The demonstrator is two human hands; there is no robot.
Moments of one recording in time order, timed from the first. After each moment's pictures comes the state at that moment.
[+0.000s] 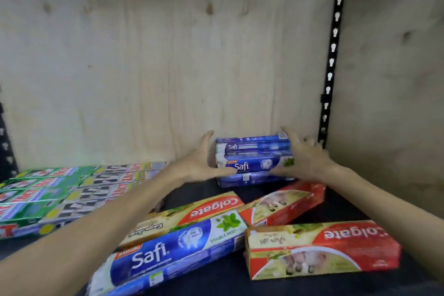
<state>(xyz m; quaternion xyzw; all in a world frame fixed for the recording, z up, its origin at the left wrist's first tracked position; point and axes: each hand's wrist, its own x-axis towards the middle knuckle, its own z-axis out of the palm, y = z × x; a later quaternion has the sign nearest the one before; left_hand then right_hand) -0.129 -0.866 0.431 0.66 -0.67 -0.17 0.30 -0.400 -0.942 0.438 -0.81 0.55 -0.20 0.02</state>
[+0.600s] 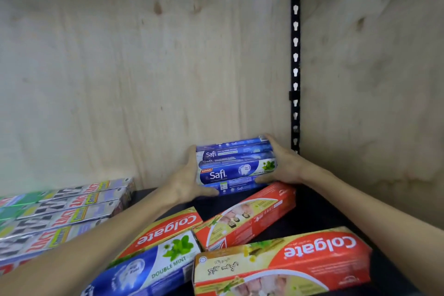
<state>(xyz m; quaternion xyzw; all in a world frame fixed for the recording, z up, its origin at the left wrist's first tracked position) -0.164 -0.922 0.396 0.62 -0.69 -0.17 0.34 -0.436 -1.000 0.414 -0.81 0.46 -0.26 0.25</state>
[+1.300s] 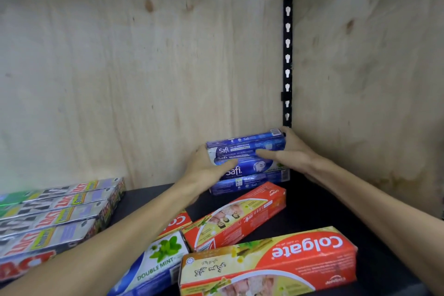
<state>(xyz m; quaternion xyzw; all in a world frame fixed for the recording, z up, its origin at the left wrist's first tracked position) -0.231 -0.937 0.409 0.62 -0.59 -0.19 0.48 -0.462 -1.014 0.425 -0.71 0.47 -0.41 0.33</state>
